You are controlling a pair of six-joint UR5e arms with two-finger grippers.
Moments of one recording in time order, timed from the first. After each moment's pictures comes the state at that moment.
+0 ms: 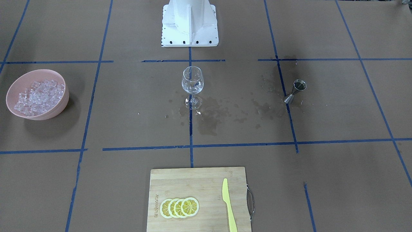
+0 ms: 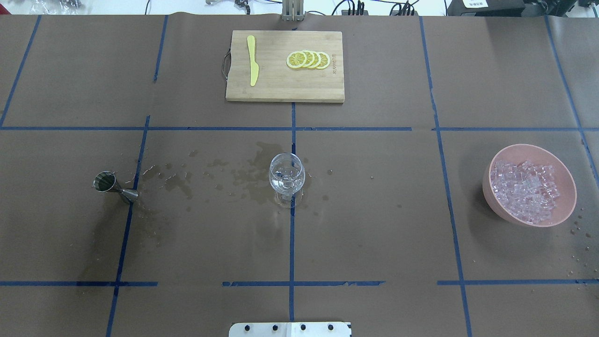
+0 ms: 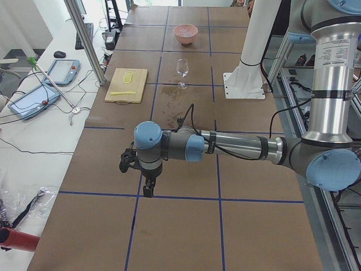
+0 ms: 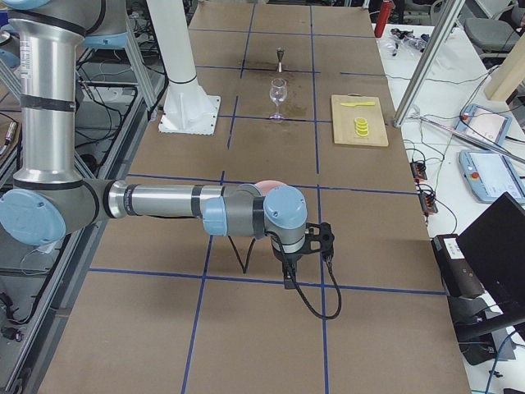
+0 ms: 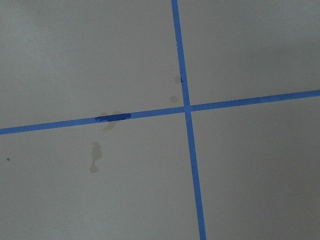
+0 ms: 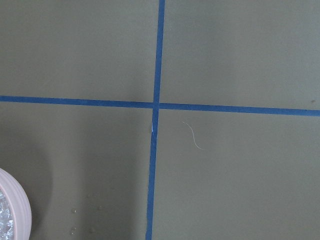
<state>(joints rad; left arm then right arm) -1.57 -1.55 -1.69 -1.57 -2.30 0.06 1.65 -1.66 1.71 -1.54 2.36 -0.04</state>
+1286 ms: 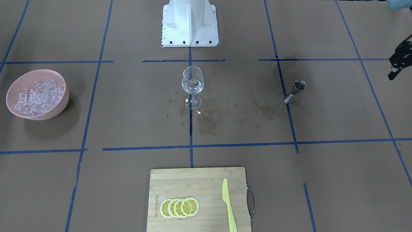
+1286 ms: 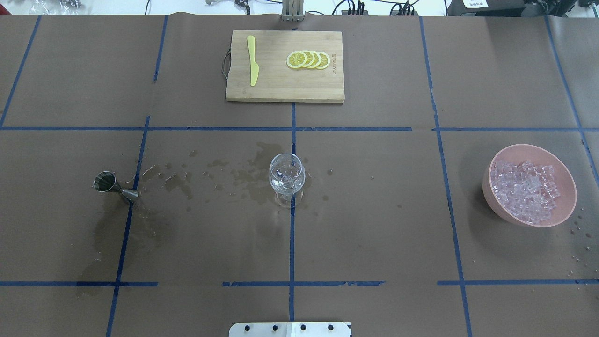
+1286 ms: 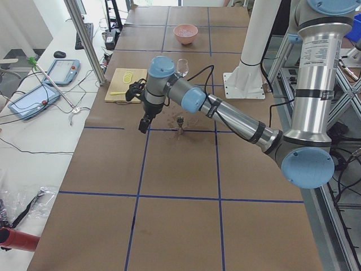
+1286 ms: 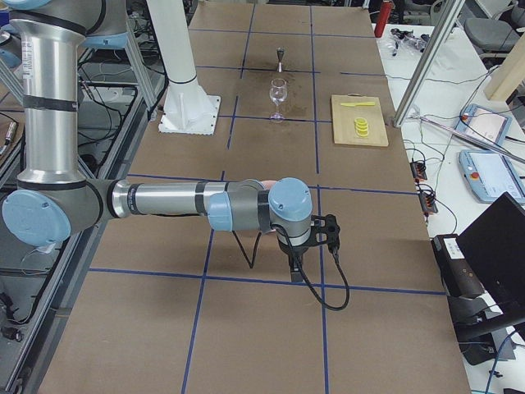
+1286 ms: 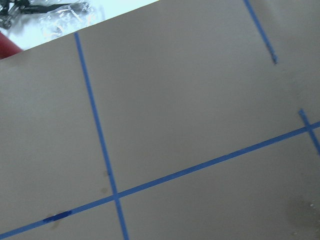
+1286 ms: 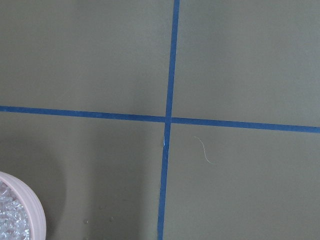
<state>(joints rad) -1.29 -1.61 -2.08 -1.66 -2.21 -0.35 1.65 -1.63 1.72 -1.53 2.38 -0.03</state>
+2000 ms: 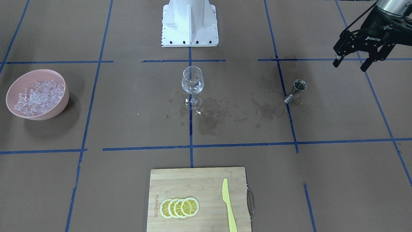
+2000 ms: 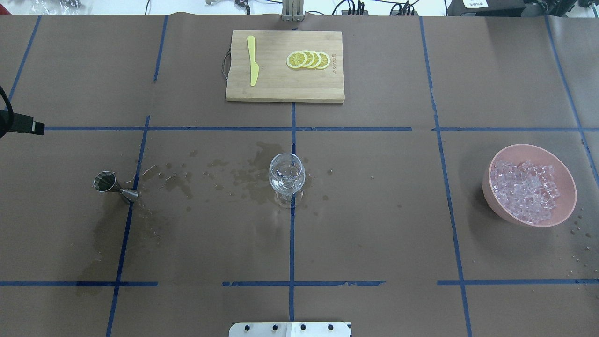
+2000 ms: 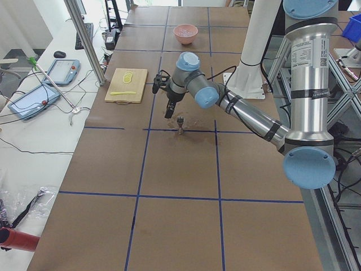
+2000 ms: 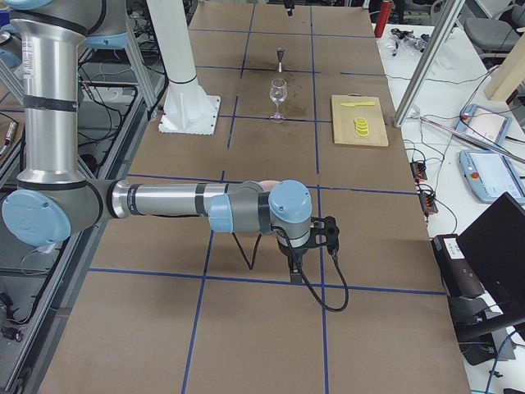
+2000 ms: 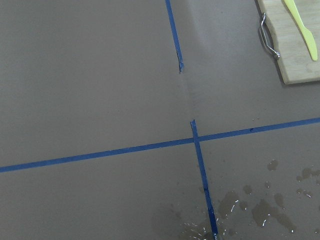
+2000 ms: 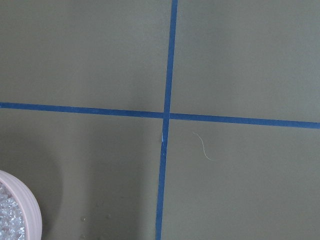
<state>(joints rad) -1.04 -1.44 -2.23 -1.91 -2.09 -0.82 1.64 -1.65 1.71 -1.52 2.37 -0.03</state>
